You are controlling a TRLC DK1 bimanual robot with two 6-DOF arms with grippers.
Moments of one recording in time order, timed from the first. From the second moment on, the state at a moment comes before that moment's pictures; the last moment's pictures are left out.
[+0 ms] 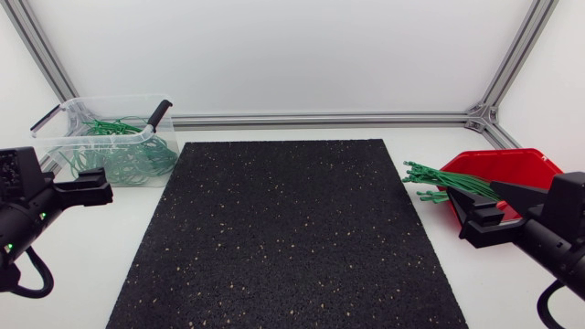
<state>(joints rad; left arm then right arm) 0.02 0.80 0.41 0.03 -0.20 0.01 -0.02 0.42 0.32 -0.21 -0.16 -0.01</state>
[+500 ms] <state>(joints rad) -0.05 0.49 0.20 0.10 -0.15 0.01 -0.01 0.17 0.12 -0.08 -0.04 0.00</state>
